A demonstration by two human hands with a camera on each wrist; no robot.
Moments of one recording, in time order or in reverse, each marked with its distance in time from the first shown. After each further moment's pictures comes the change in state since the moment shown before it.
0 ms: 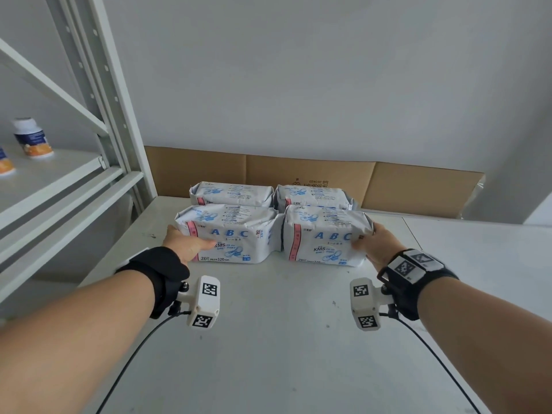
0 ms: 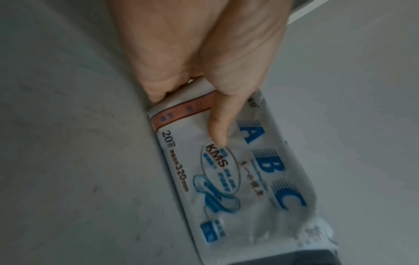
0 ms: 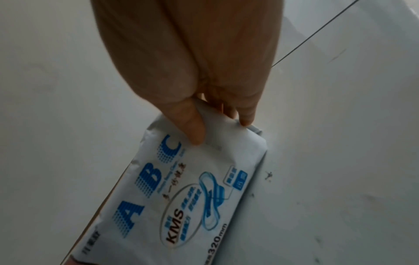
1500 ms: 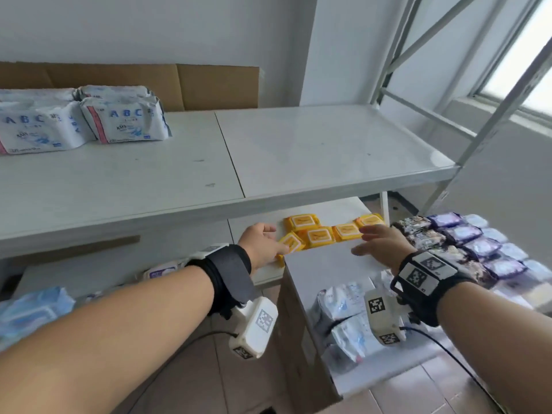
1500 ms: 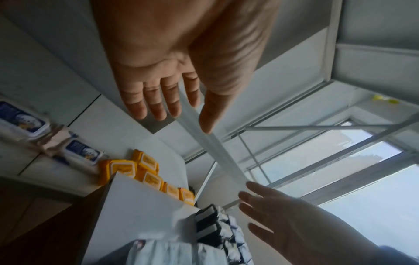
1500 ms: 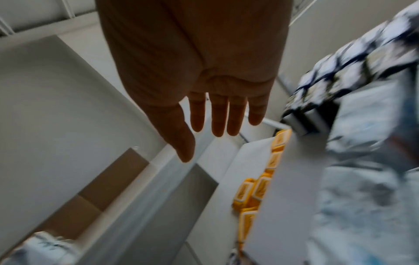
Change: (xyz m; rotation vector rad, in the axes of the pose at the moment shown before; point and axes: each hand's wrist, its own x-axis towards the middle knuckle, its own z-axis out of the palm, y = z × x) left_hand -0.525 -0.131 0.311 0.340 -0.700 0.037; right_hand -0.391 0.294 -0.354 -0.089 0.269 0.282
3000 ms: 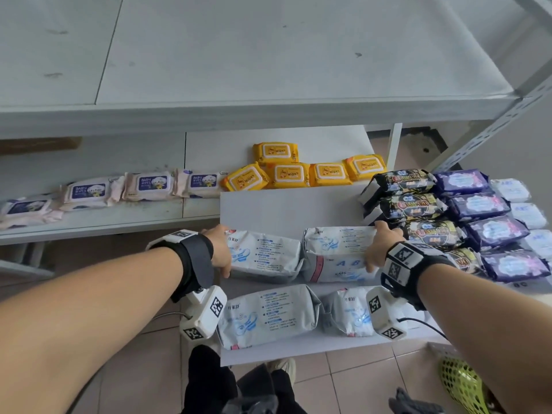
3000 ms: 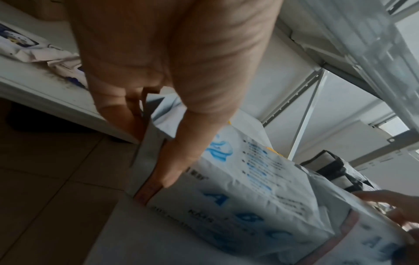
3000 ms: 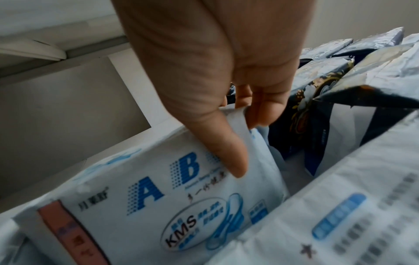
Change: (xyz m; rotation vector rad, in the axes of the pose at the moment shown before) left_hand 0.115 -0.085 0.179 0.844 -0.178 -0.513; right_hand 0.205 0.178 -0.094 -1.025 -0.250 0.269
